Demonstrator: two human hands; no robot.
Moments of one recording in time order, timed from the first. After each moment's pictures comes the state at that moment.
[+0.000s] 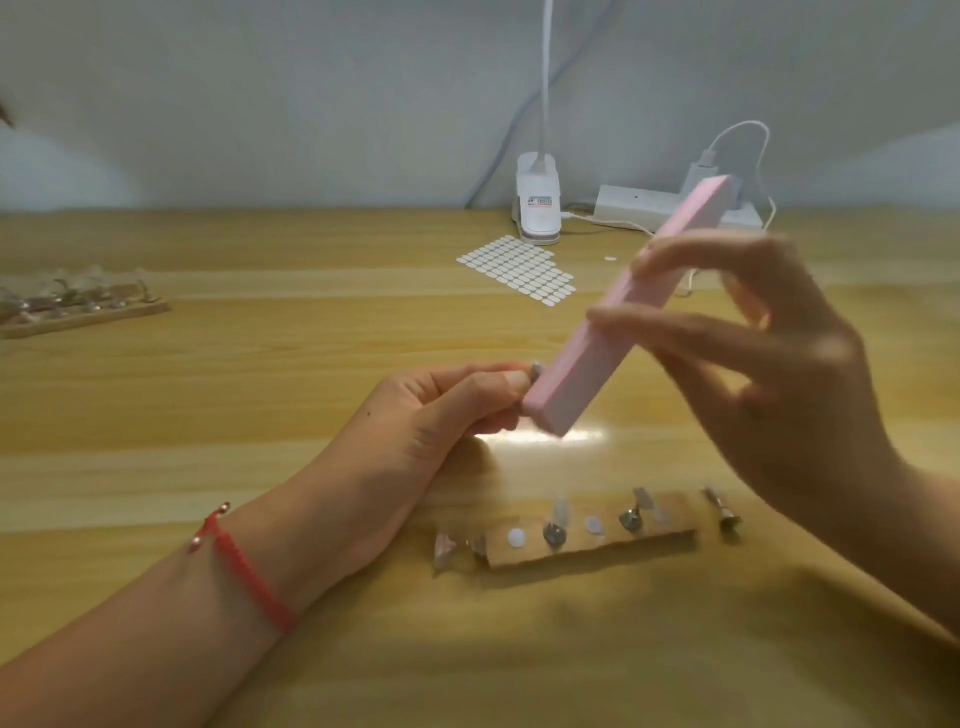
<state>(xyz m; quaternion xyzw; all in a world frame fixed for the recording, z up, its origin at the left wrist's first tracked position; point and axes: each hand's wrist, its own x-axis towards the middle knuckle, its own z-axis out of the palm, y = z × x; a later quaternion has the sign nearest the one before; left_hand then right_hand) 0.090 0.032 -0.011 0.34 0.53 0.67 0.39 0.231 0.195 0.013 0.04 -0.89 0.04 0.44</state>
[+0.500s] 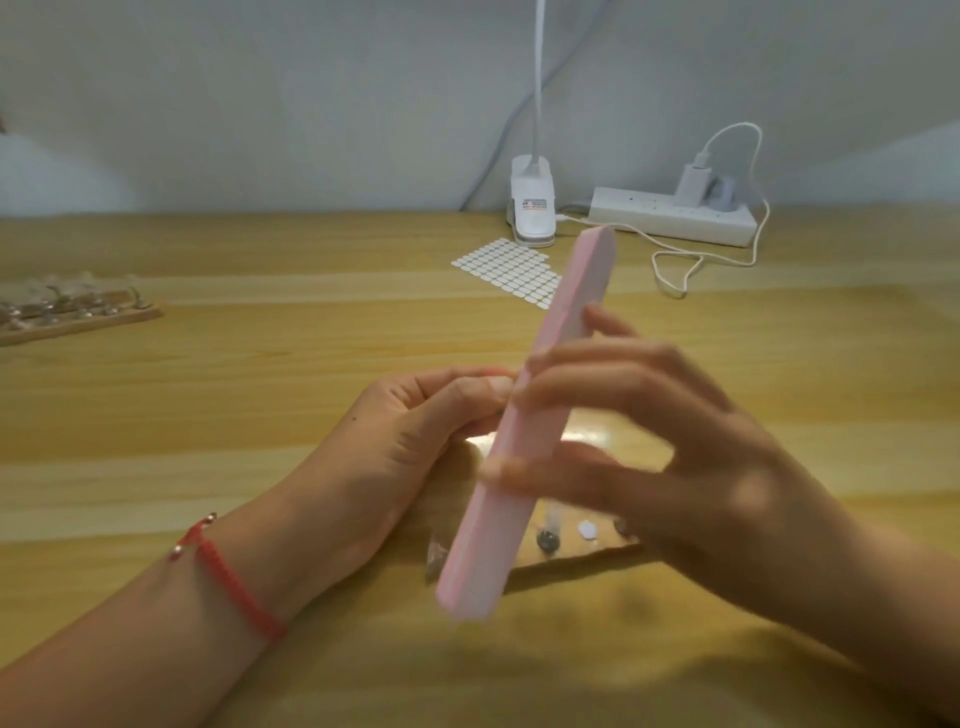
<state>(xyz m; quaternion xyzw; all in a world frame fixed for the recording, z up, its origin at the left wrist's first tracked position) 0.091 0.029 -0.007 0.33 0.52 0.67 0.42 0.233 0.169 -0.002 0.16 -0.91 0.03 0.38</state>
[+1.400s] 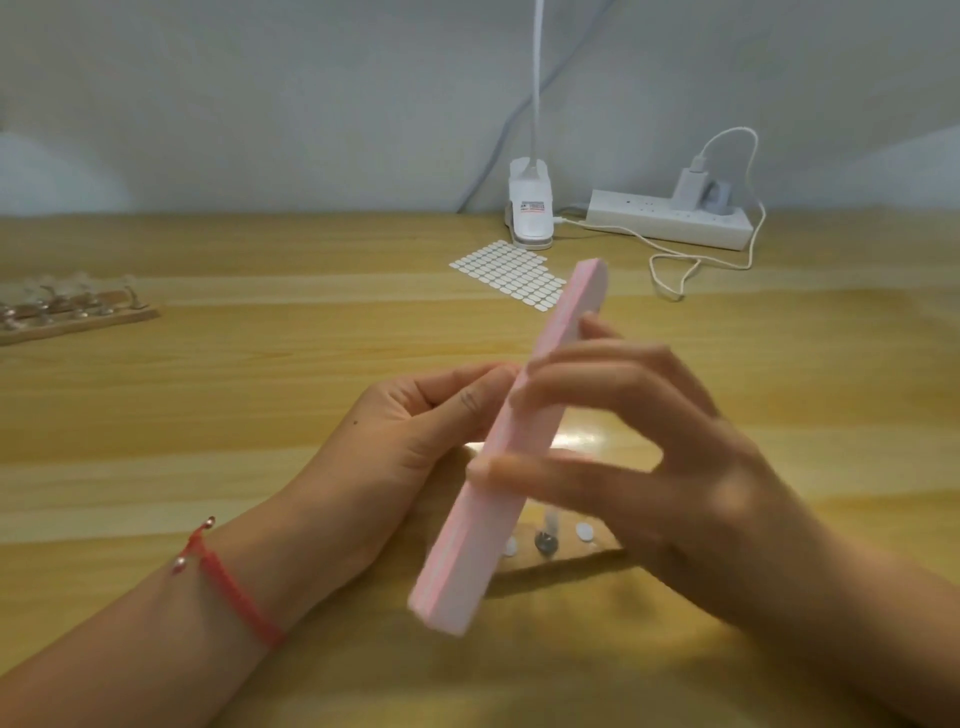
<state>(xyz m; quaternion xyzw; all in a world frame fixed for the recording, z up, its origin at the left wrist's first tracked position) 0.099 0.027 -0.002 0.31 0.52 0.67 0.43 0.229 0.163 -0.010 0.14 -0.91 0.06 0.39</state>
